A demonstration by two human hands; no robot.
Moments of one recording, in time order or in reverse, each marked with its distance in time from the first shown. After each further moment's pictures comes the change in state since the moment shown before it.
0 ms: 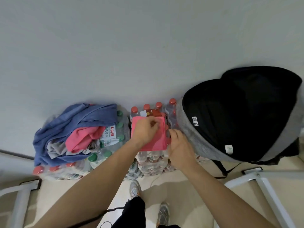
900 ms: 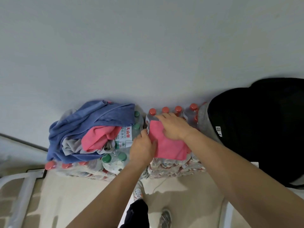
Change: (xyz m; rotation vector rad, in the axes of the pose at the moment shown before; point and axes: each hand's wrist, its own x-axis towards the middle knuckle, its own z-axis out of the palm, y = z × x) left_hand -0.033 -0.078 -0.001 0.185 0.103 -0.271; right_hand 0.139 -0.065 0.008 -0.290 -0.524 -0.309
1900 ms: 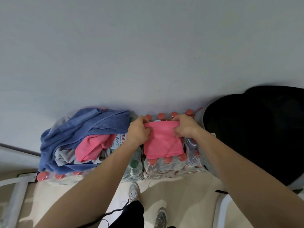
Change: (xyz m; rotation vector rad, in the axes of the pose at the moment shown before) left_hand 0.078 0.021 -0.045 -0.318 -0.111 -0.041; right_hand -0.007 0.047 -0.028 0.614 0.031 0.439
